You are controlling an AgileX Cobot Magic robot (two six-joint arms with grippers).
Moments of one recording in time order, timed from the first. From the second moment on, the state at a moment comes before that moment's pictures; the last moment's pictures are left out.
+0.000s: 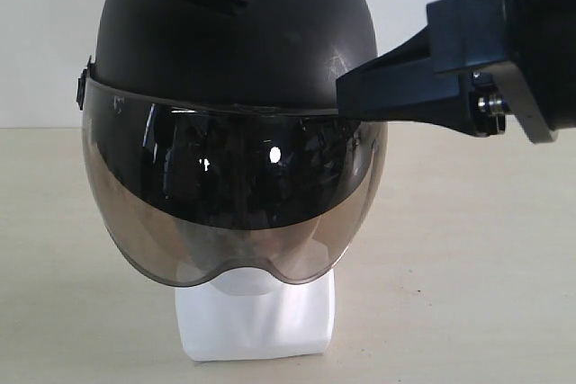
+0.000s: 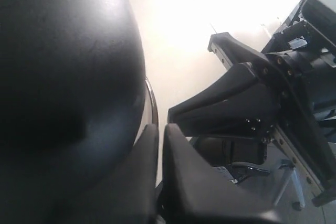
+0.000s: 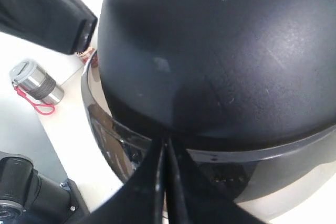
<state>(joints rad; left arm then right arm) -0.54 1.38 -1.60 -0.66 1.22 0.06 0.51 0.99 -0.93 0.94 0.70 -0.58</state>
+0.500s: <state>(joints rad) -0.54 1.39 -1.60 -0.59 1.22 0.05 0.51 0.99 -0.93 0.94 0.70 -0.59</state>
